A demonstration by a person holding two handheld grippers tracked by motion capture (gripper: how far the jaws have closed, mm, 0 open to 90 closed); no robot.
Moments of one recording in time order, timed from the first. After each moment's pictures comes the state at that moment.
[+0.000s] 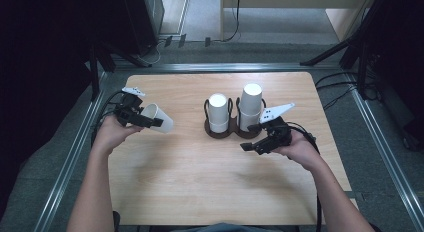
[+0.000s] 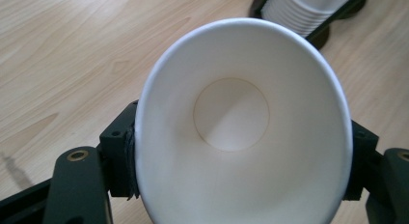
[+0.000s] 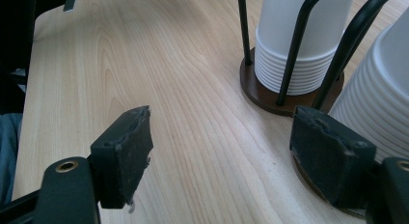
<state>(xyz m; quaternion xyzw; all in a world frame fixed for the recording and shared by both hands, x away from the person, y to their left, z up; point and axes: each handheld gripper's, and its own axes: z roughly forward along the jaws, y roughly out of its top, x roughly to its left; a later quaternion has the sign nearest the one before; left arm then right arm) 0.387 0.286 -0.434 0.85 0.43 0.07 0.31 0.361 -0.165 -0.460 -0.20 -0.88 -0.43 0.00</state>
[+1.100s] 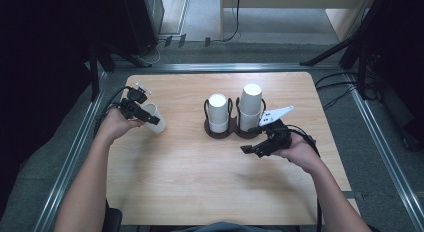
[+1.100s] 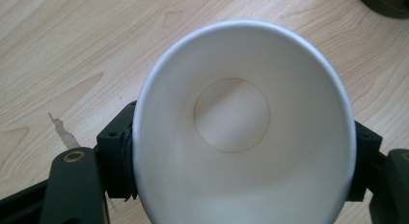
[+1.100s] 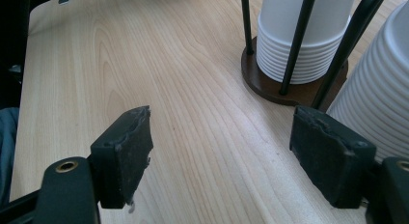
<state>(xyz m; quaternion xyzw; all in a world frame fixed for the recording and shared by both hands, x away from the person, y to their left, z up) 0.425 0.286 -0.453 0.86 0.47 0.07 0.19 0.357 -0.165 -0.465 -0.20 -0.88 -0.43 0.00</state>
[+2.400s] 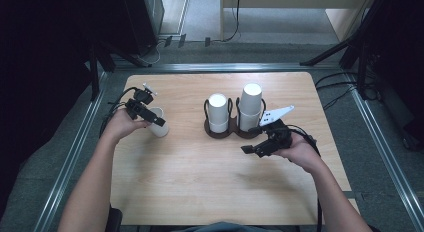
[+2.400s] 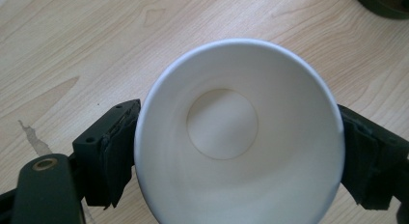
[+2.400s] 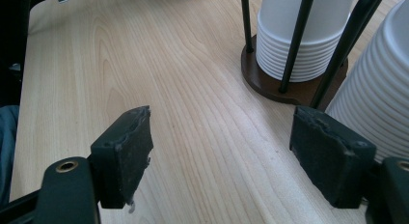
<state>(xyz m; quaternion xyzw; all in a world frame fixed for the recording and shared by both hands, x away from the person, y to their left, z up) 0.429 0.272 -0.459 0.86 0.47 0.05 0.19 0.358 -0.166 -0.465 -0.20 -0.88 -0.42 0.00</state>
